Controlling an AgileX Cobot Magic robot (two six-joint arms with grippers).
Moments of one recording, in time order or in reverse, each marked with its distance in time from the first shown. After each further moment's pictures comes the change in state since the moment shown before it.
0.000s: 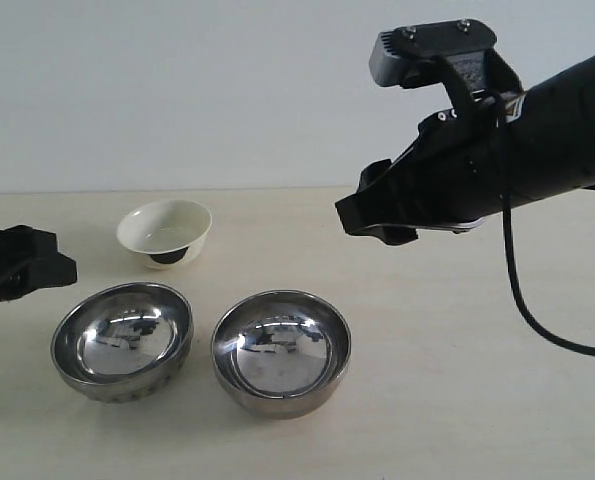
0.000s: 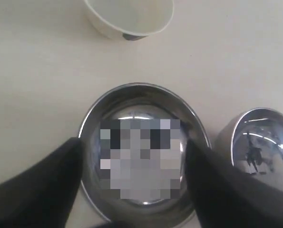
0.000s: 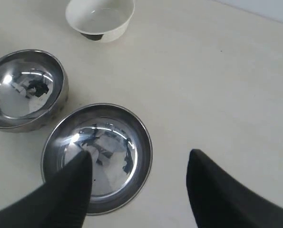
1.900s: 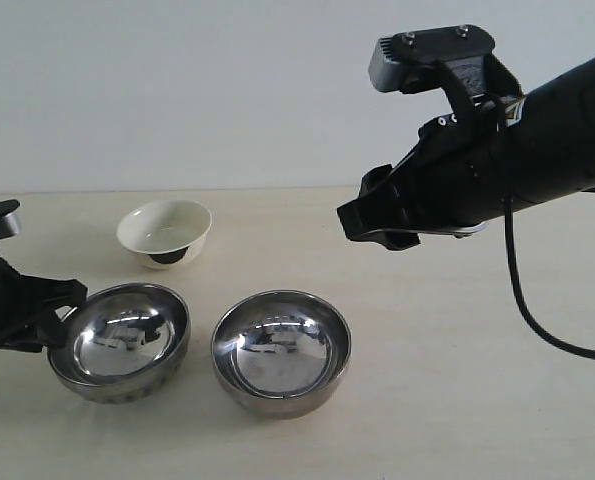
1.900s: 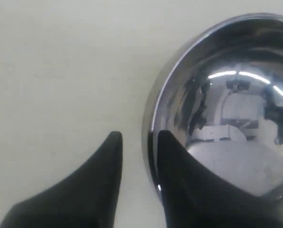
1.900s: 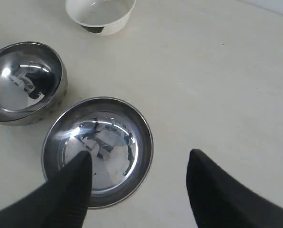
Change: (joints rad) left arm 0.000 0.330 -0.176 0.542 0.094 -0.467; right arm 0.000 0.000 0.000 -0.002 0.023 0.000
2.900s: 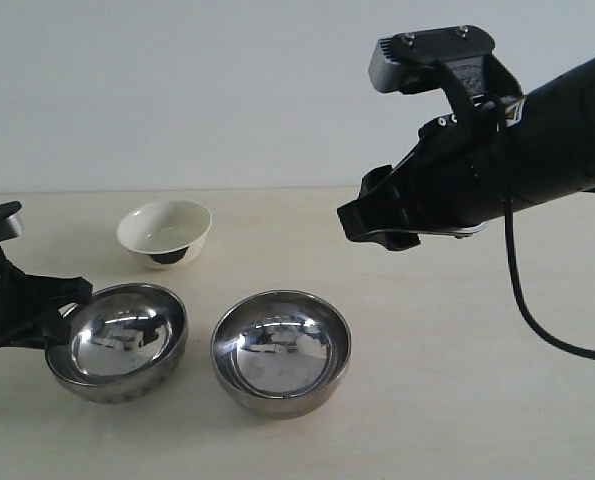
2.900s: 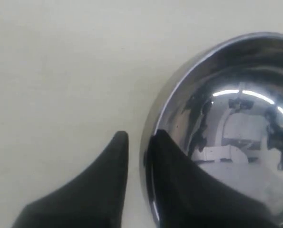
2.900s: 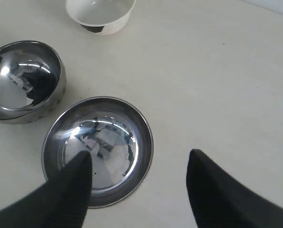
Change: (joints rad) left arm 0.000 0.034 -0.002 -0.062 -0.056 0.028; right arm 0.000 0.000 0.000 0.000 0.000 0.000
